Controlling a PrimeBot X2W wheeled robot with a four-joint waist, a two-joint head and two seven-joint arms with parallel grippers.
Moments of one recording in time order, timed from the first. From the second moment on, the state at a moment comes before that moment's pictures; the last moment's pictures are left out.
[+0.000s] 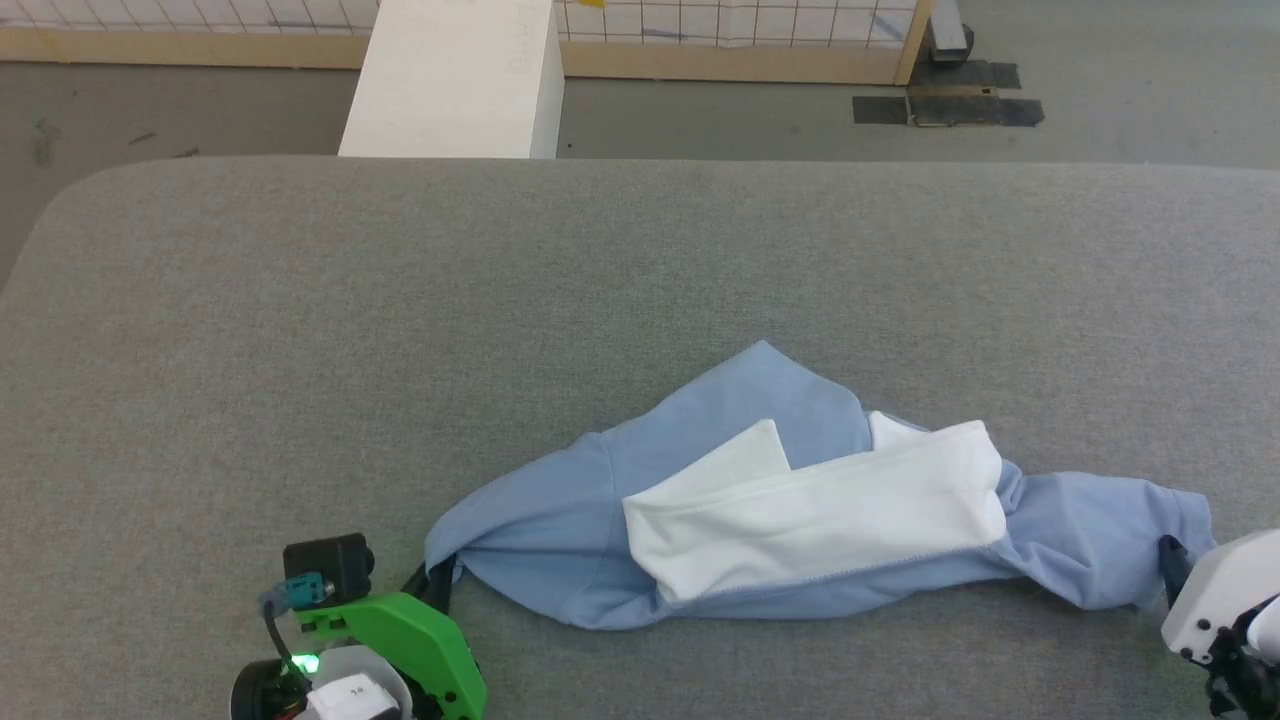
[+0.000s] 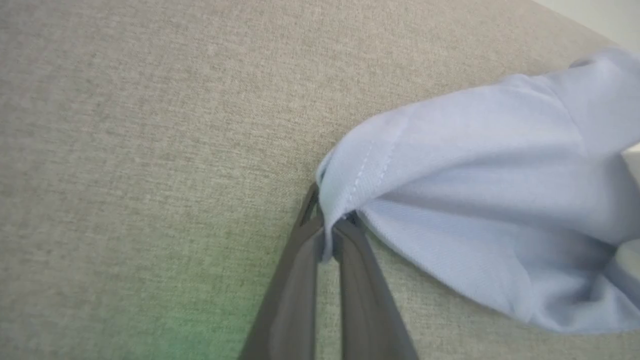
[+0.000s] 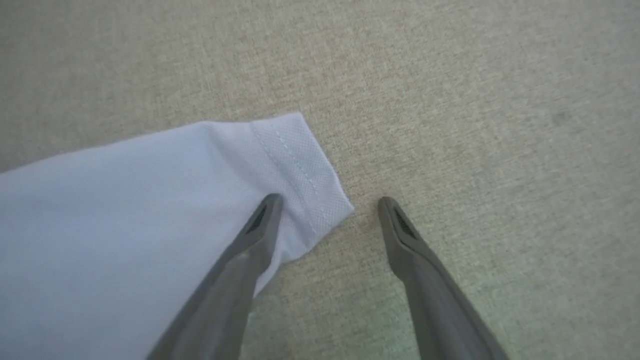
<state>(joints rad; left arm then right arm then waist) -0.03 0.17 -0.20 0.18 -0.48 0.07 0.15 -0.18 -0.06 -0.52 0.35 0.06 0.13 0.49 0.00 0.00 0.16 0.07</state>
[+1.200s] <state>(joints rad) -0.80 0.38 -0.07 0.06 -0.52 0.04 0.35 -0.94 -0.25 -0.08 0.06 0.01 0.13 0.68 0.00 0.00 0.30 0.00</state>
